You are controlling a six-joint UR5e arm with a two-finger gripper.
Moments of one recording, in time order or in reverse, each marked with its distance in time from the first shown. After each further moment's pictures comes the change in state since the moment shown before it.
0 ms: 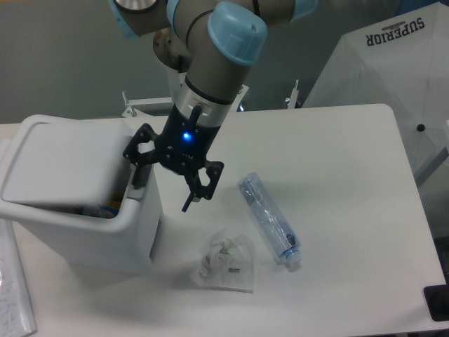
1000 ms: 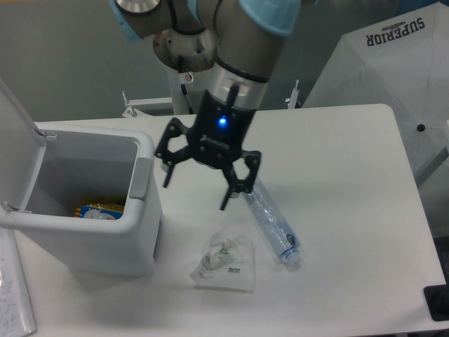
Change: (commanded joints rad) arm 0.112 -0.052 0.100 0.149 0.002 0.008
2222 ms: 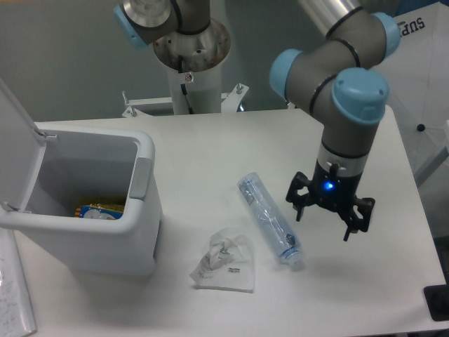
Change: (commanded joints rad) arm 0.127 -0.288 0.150 -0.153 0.474 0.554
